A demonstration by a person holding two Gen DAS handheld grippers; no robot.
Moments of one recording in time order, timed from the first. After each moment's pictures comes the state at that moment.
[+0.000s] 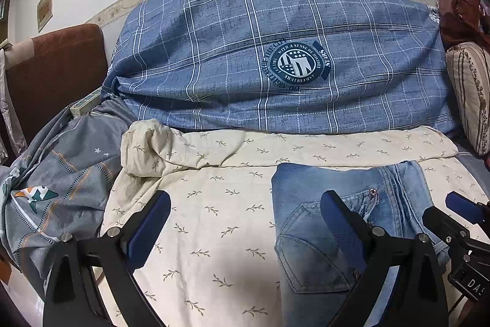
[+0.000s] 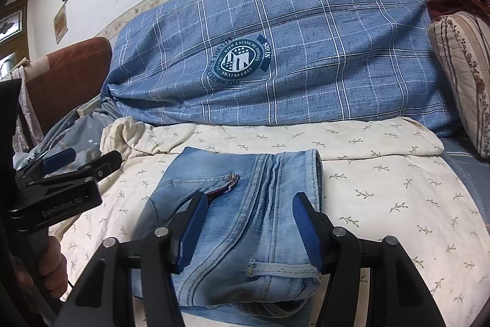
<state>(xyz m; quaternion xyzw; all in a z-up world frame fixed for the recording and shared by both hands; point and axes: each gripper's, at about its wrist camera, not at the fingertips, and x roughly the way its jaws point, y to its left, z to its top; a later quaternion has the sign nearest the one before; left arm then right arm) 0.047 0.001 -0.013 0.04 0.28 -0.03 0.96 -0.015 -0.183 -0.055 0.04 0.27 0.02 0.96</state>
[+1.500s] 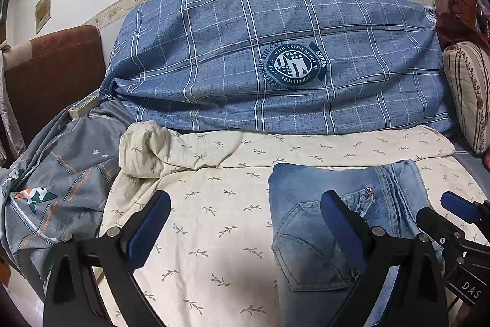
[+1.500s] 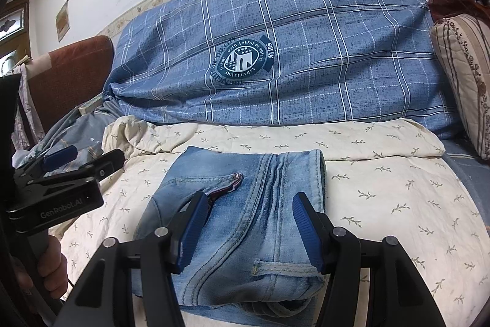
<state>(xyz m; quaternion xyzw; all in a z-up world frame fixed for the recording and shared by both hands) 0.044 -0.002 -0.011 0.04 0.28 -0.03 0.96 -0.016 -0.179 -0.055 0.04 0.27 0.02 0.96</state>
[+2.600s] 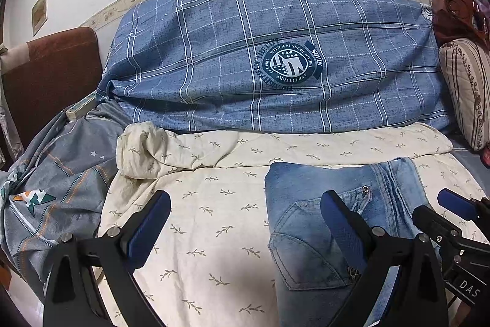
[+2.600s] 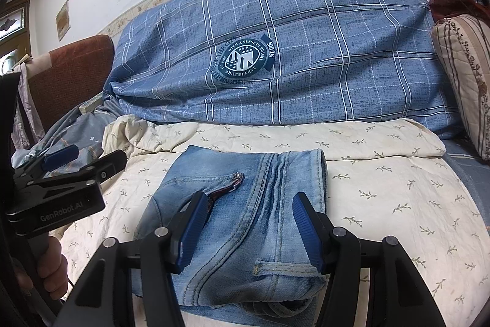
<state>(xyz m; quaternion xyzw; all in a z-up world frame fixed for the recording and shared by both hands) 0.043 -0.003 -0.012 0.05 0.28 -0.04 0.96 -0.015 -0.179 -0.056 0.04 0.27 0.02 0.96</state>
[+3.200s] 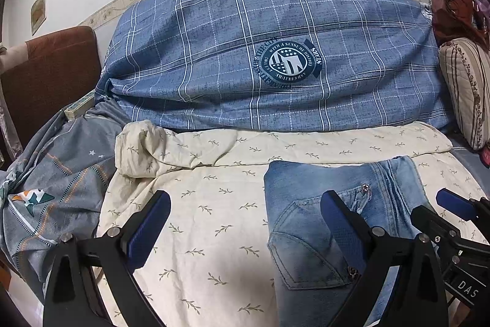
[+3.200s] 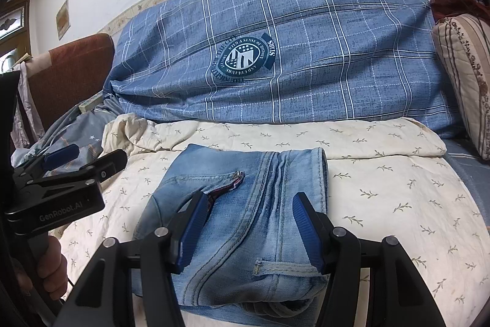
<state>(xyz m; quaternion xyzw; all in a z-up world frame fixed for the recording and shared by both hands) 0.044 -0.003 -0.013 0.05 0.29 -0.04 0.96 -0.014 -0.178 -0.057 0.04 0.28 0.02 0.96</state>
